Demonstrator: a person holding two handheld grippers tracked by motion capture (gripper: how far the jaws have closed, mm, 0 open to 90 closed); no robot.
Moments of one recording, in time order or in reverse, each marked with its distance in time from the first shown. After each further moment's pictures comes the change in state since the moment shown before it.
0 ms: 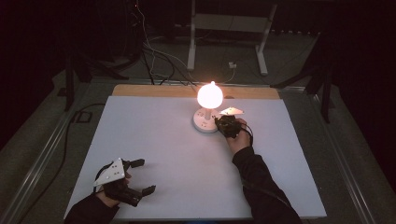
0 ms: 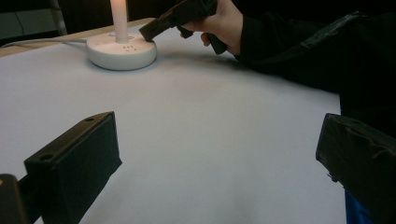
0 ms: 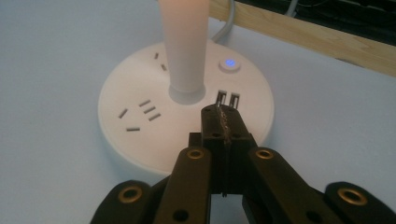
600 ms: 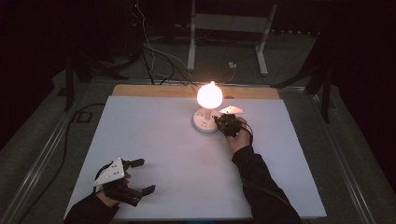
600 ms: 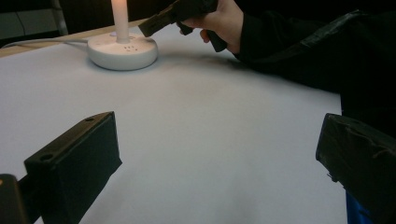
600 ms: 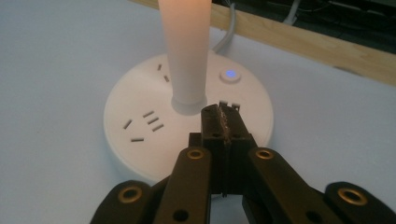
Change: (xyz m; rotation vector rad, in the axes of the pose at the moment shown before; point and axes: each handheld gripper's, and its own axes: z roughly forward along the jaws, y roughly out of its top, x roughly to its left) left arm 0.000 0.000 0.000 0.001 0.001 0.004; right arm 0.001 0.004 -0.001 -0.019 0.010 0.004
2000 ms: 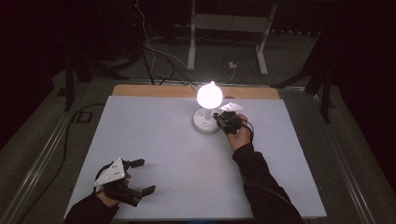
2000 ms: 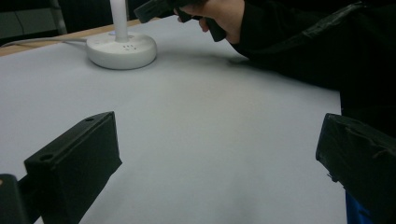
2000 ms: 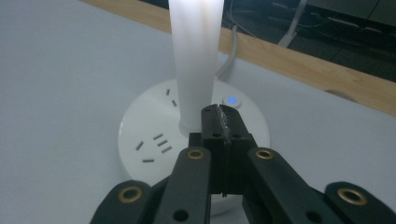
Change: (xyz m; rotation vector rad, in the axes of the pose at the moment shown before) left arm 0.000 0.000 0.000 -0.002 -0.003 0.000; right arm 0.002 0.013 -0.010 -0.040 0.006 -0.024
